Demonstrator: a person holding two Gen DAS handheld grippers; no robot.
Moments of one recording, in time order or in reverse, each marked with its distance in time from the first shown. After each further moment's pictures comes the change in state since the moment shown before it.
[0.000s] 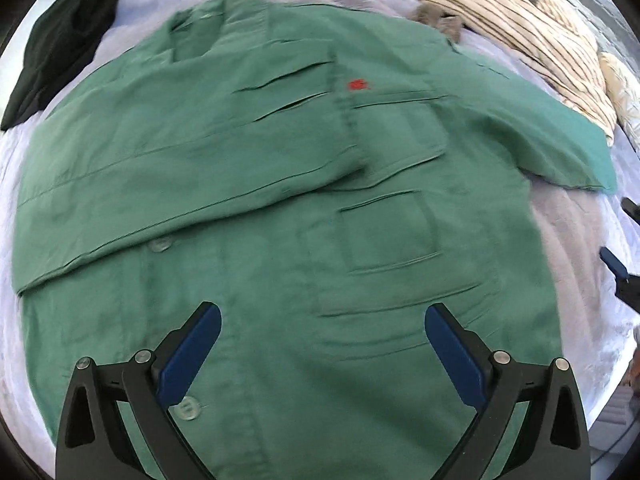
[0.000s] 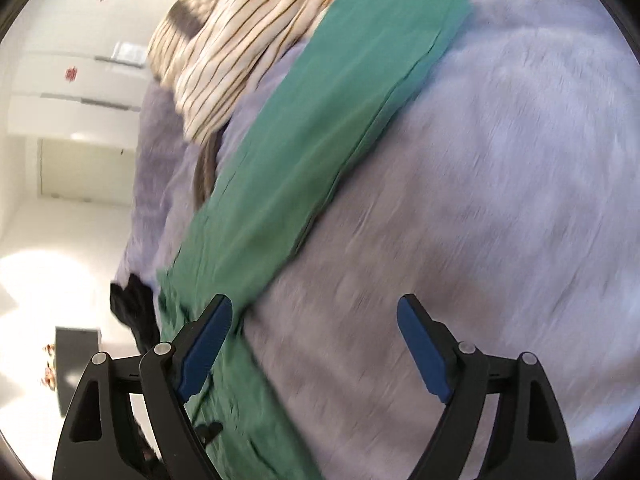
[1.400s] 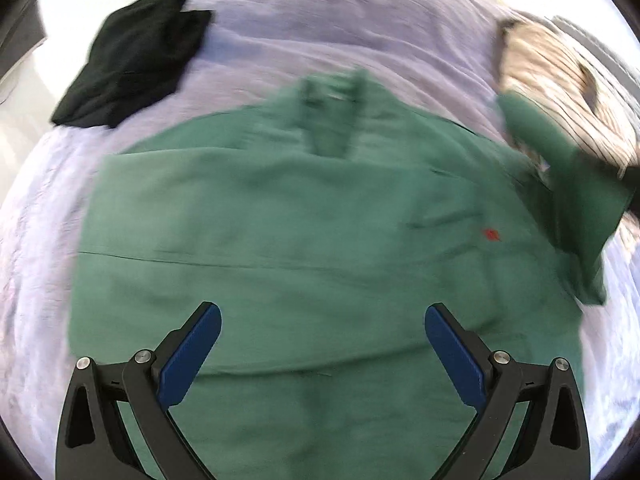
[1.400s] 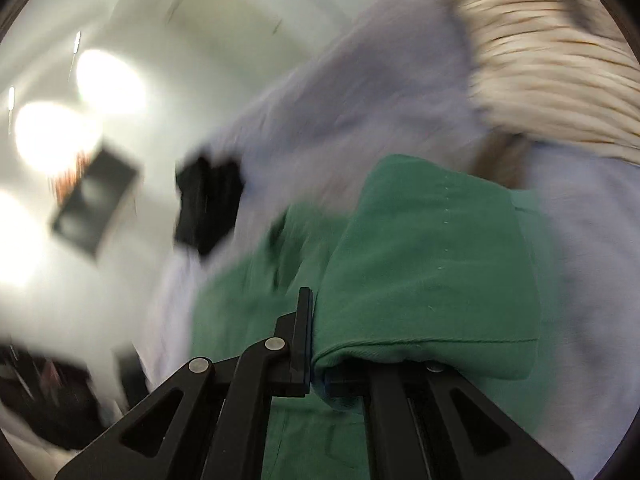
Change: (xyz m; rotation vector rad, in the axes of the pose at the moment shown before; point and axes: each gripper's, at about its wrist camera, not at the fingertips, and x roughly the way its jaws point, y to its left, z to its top) left arm -0.022 0.119 0.056 -0.168 -0.232 0.096; right arm 0.151 0.305 -0.066 -0.744 0.231 0.184
